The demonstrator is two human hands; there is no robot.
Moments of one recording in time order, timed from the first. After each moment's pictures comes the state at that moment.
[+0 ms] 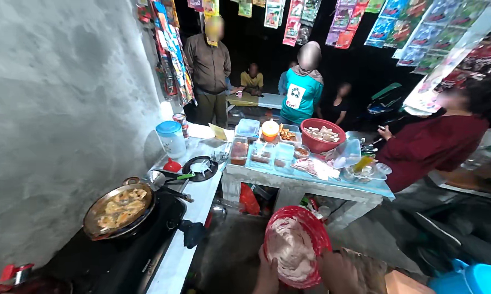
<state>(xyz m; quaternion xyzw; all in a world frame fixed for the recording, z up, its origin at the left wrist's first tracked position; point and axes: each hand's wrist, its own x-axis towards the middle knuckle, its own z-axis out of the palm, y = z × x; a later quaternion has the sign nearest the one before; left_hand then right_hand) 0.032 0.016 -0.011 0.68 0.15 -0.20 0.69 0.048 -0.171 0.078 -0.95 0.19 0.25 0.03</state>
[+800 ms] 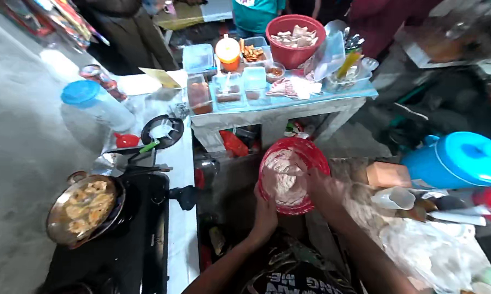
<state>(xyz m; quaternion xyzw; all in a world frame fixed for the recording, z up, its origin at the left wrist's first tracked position) 0.048 0.019 -0.003 0.71 0.05 -0.22 0.67 0.049 -0.162 0.062 -0.97 0.19 0.09 0.08</state>
